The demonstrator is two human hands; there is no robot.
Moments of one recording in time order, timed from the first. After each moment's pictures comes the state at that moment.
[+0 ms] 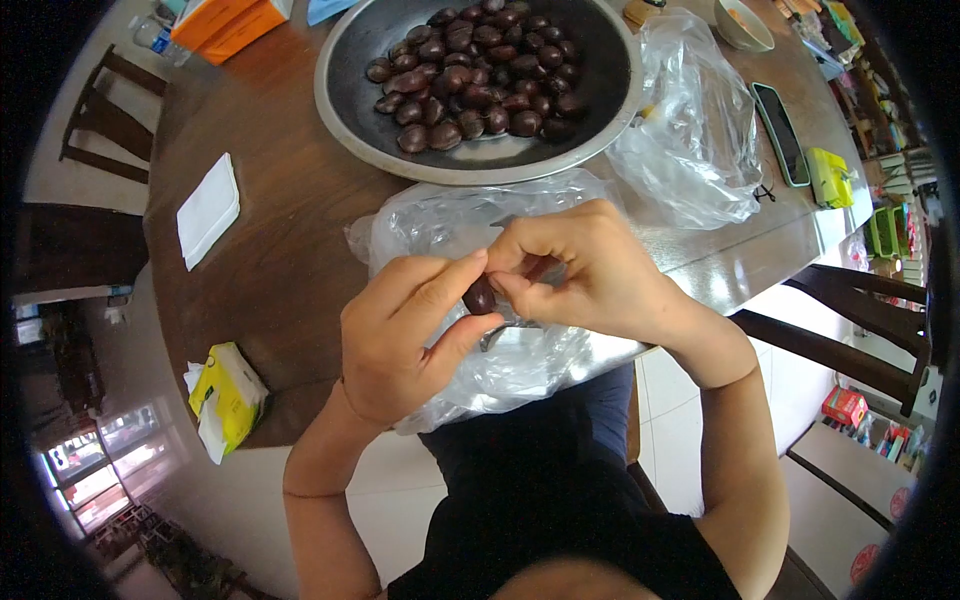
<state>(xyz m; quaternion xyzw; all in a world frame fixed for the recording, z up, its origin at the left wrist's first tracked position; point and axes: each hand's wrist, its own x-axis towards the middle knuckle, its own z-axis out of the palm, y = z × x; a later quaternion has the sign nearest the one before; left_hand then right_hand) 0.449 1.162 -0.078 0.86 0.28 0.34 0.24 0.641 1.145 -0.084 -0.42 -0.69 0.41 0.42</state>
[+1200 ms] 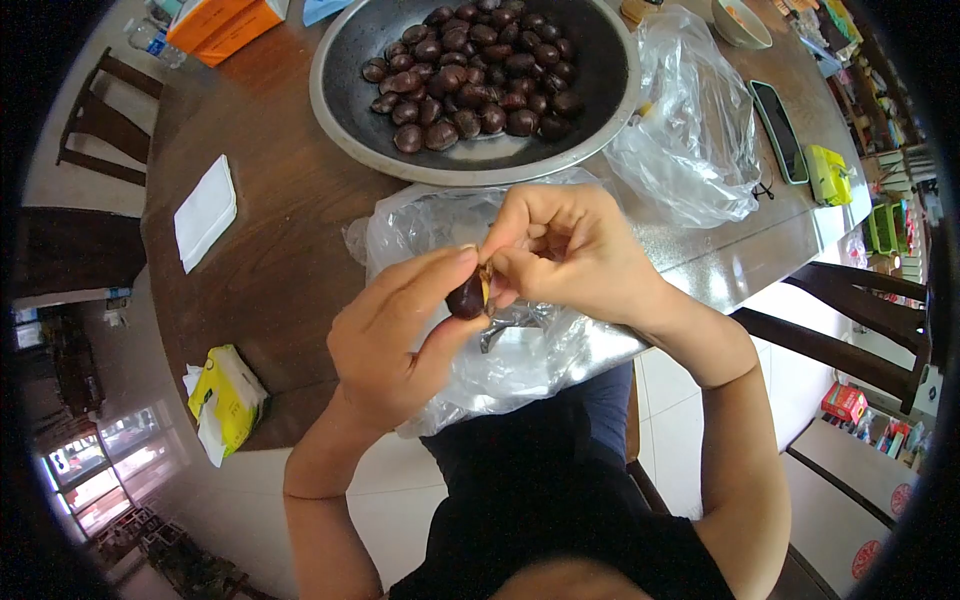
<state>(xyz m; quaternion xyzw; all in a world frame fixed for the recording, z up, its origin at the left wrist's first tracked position) 0.450 1.158 -0.079 0.83 0.28 0.40 0.25 0.635 1.148 -0.082 -0.38 -0.46 0.65 0.47</state>
